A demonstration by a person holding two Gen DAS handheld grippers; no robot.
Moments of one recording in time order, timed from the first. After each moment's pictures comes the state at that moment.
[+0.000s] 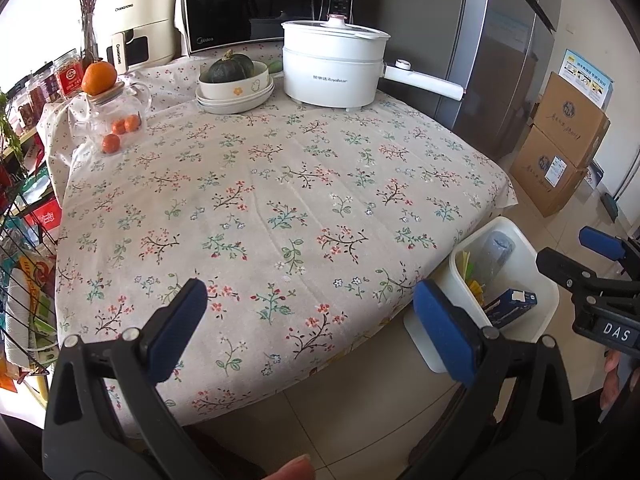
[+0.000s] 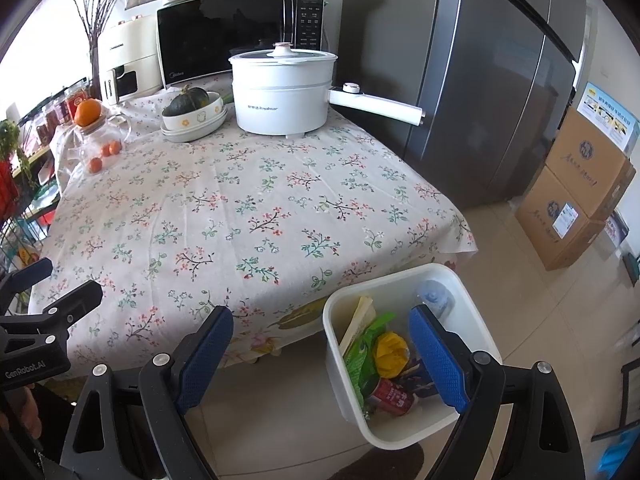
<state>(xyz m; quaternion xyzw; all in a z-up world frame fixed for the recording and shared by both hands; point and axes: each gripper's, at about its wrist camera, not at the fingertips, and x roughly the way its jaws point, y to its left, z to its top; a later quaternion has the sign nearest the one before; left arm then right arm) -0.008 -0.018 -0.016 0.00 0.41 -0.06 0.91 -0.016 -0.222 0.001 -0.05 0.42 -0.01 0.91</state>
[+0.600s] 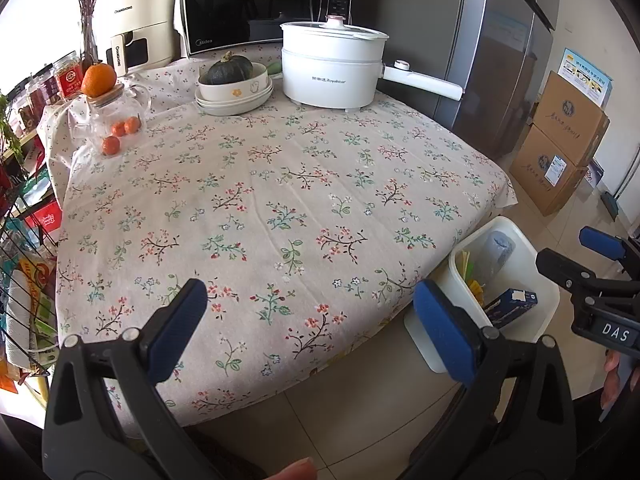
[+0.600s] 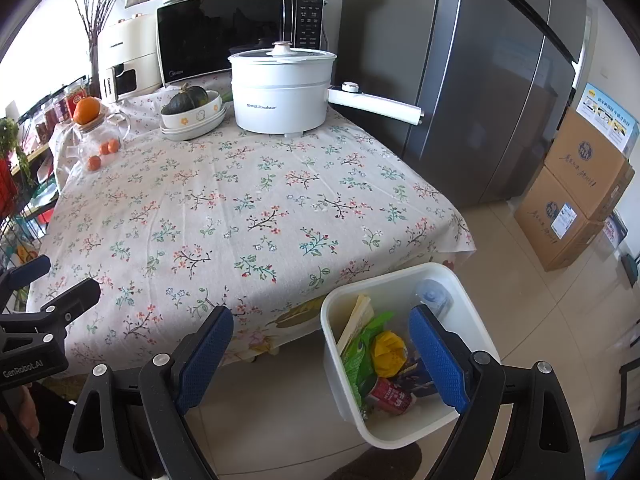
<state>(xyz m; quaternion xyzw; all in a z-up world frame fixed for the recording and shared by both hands) -0.009 -0.020 -0.016 0.00 0.41 -0.06 0.91 -0.017 -0.223 0.000 -0.05 0.42 -0.01 0.91</state>
